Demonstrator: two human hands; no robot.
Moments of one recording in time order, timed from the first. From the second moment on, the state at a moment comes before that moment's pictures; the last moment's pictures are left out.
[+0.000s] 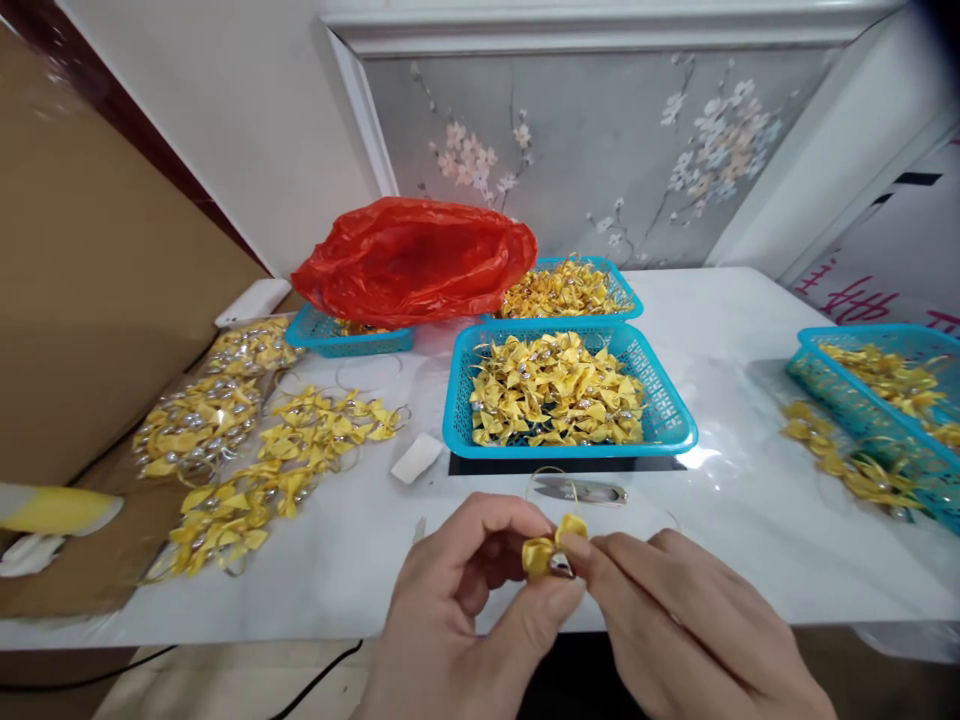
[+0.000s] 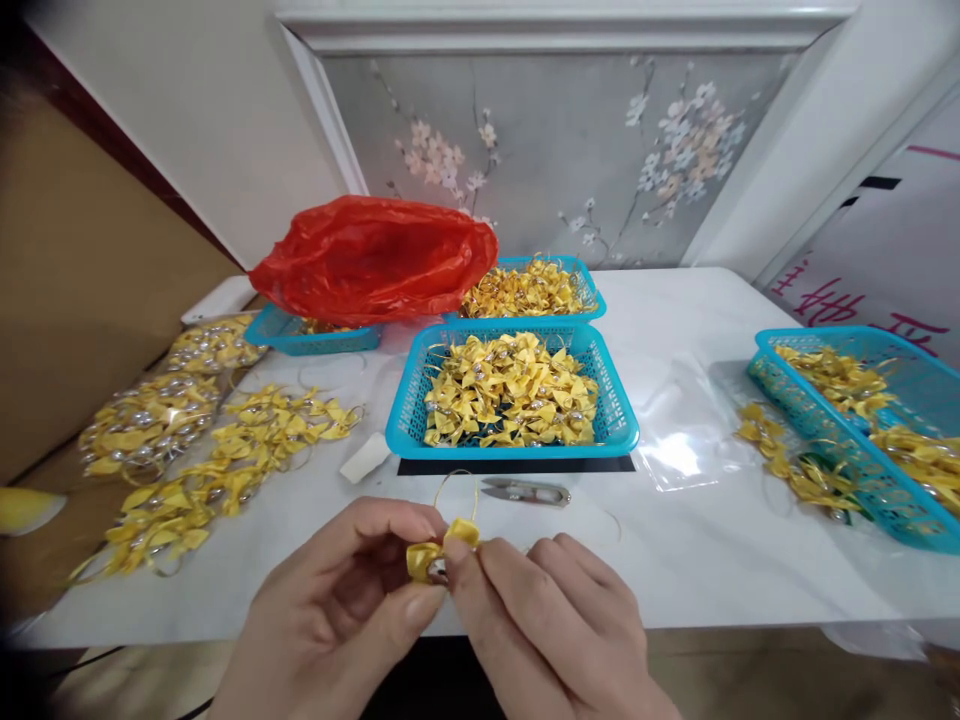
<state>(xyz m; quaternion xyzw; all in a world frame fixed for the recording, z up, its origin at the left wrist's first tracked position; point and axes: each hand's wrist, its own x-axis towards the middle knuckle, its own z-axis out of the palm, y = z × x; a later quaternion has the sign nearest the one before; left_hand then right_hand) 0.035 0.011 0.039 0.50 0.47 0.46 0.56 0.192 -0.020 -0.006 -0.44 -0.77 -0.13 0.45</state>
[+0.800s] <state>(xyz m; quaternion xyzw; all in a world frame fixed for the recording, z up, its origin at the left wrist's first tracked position) 0.041 0.034 0.035 -0.07 0.47 0.42 0.77 0.186 -0.005 -0.008 -0.50 -0.63 0.10 0.59</state>
